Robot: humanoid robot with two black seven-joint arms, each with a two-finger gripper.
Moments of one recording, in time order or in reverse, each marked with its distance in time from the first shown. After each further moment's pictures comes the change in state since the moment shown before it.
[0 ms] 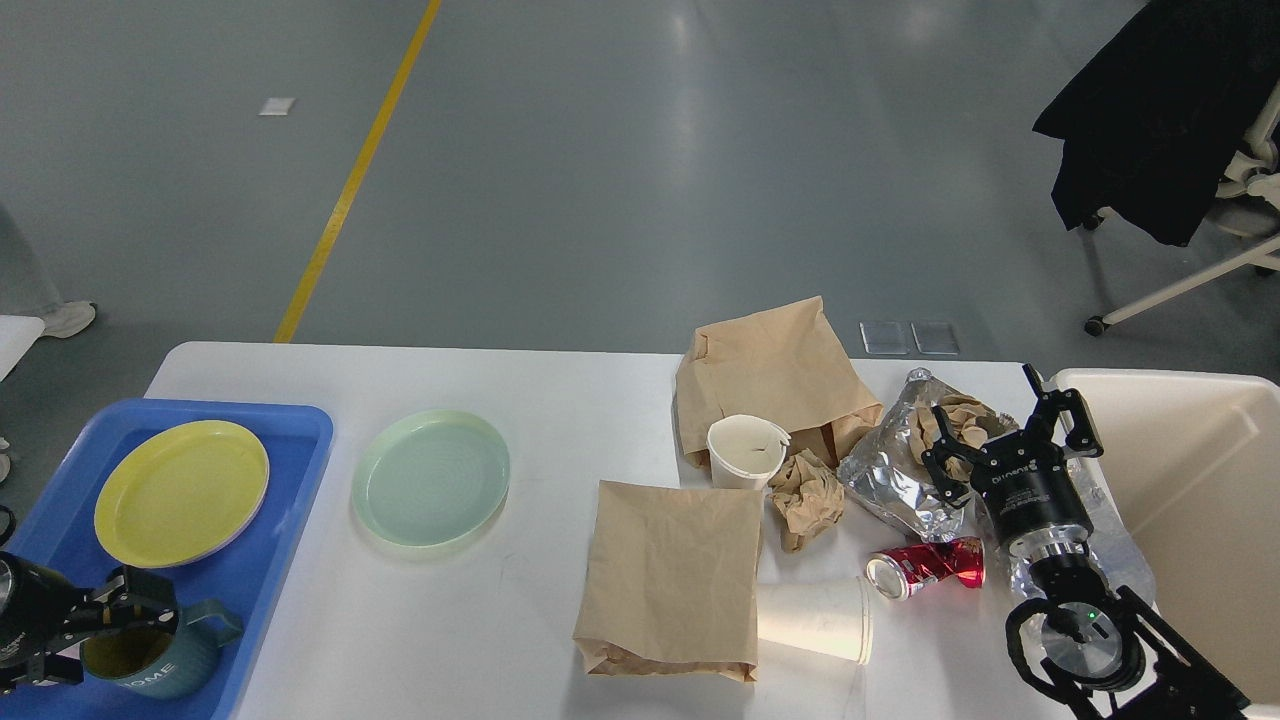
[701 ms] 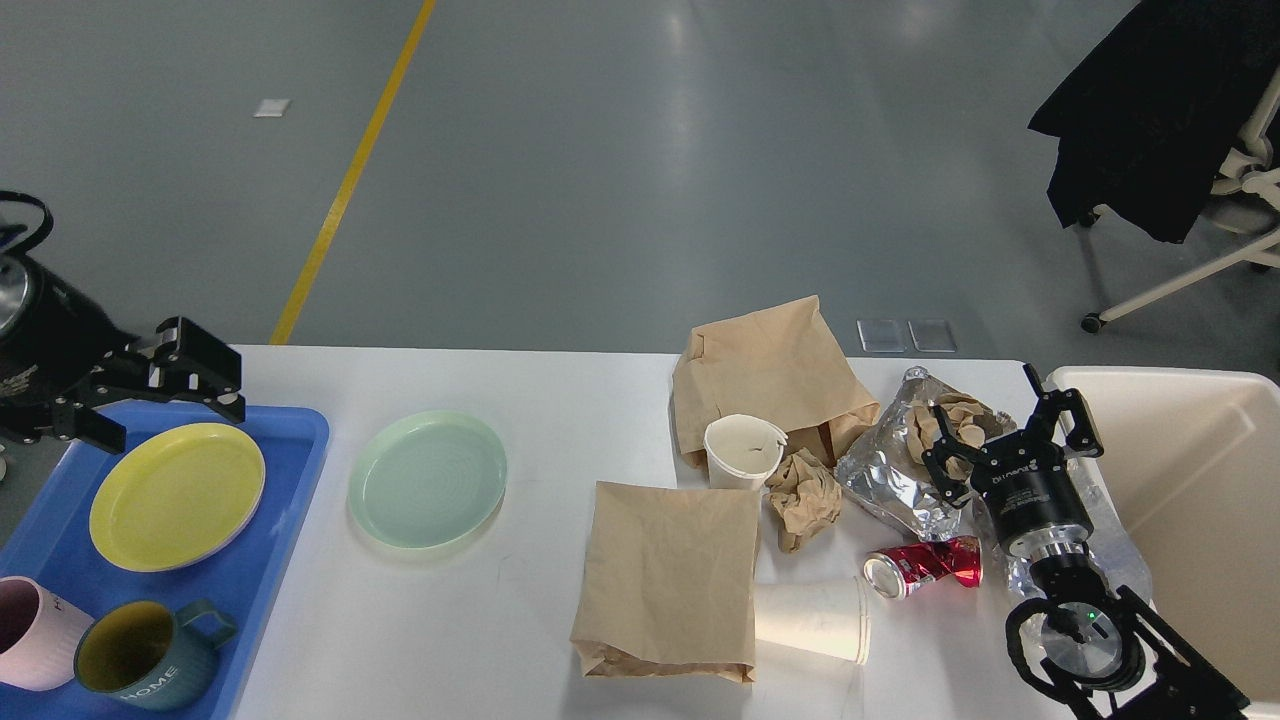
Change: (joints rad) left arm -1.170 -0.387 0.623 -0.554 -0.318 -0.190 -0.001; right arm 0.000 0.000 0.000 0.000 0.000 0.000 0.000
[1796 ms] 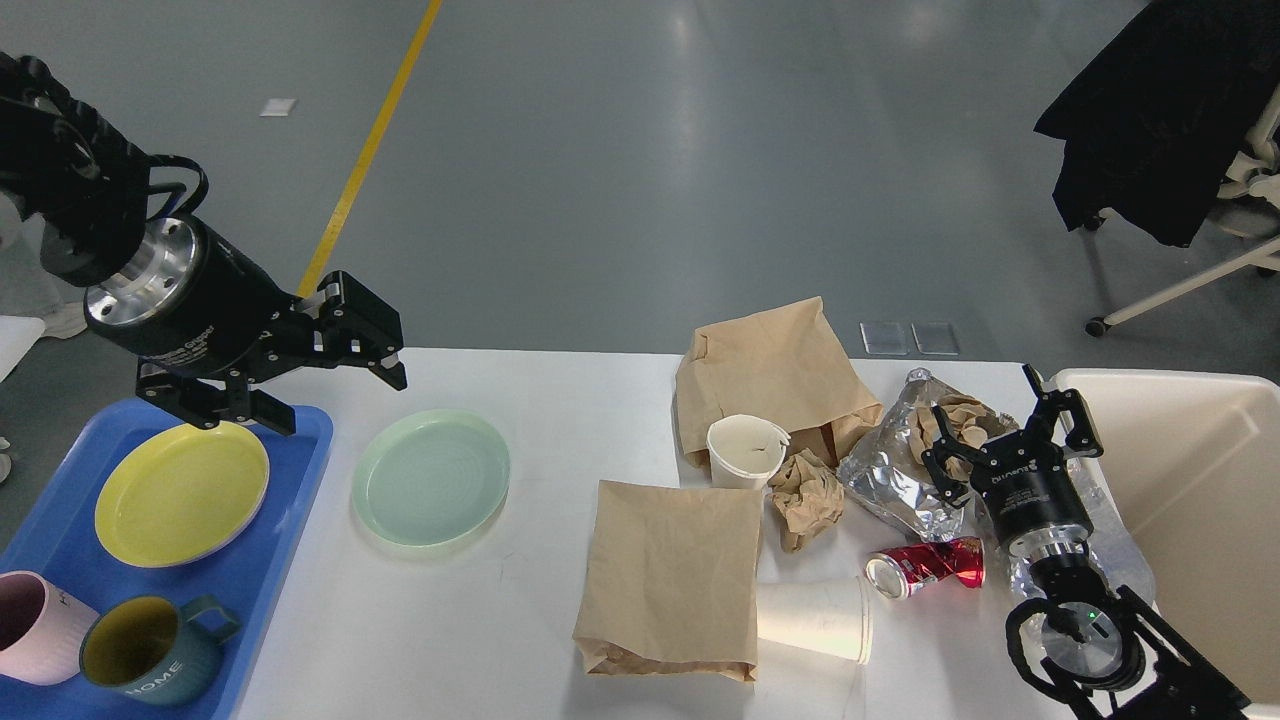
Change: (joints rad) left arm 0.226 -0.225 -0.086 0.053 -0.454 0.122 -0.033; right arm 0.000 0.000 0.000 0.000 0.000 0.000 0.000
